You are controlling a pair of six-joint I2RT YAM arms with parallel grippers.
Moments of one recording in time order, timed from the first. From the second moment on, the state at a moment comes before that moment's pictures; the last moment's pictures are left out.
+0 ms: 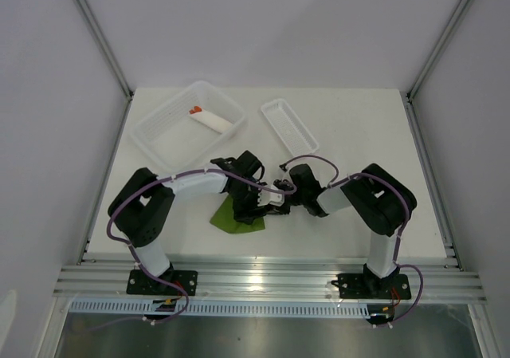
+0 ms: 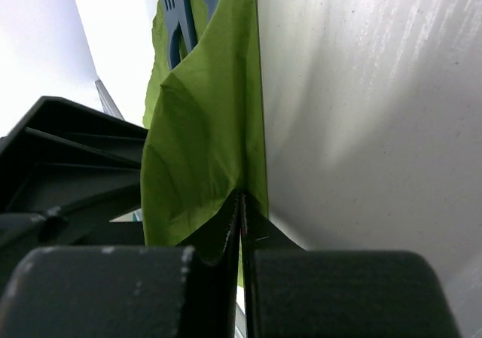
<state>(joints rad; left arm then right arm) -0.74 1.73 1.05 -0.62 0.42 0.80 0.67 1.89 0.69 0.54 -0.58 0.99</state>
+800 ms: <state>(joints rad) -0.63 1.66 1.20 -0.65 0.36 0.20 0.69 1.88 0.76 0.40 -0.53 0.93</state>
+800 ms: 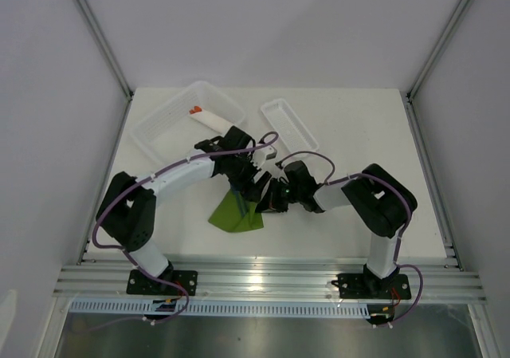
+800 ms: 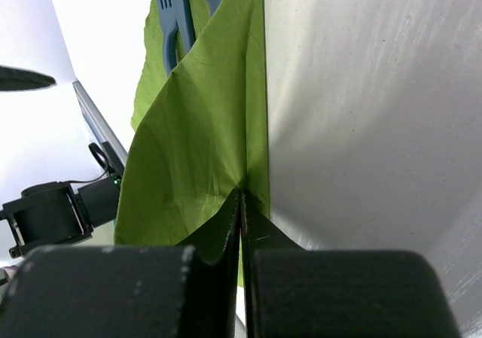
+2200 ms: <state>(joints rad) -0.66 1.74 1.19 -0.69 0.18 0.08 0.69 1.85 0.76 0.36 -0.49 0.91</state>
